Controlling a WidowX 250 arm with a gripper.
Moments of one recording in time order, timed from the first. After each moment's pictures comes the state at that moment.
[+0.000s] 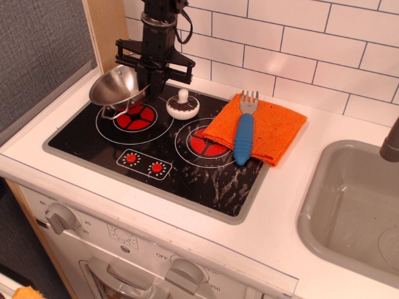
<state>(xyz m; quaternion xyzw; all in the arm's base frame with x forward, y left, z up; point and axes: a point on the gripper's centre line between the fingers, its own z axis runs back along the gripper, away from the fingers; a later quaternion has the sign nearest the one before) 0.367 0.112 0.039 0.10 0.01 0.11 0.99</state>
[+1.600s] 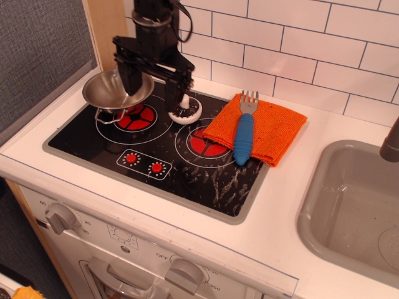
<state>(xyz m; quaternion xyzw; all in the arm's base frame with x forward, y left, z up) 0.332 0.082 0.069 0.07 -0.05 0.00 1.00</state>
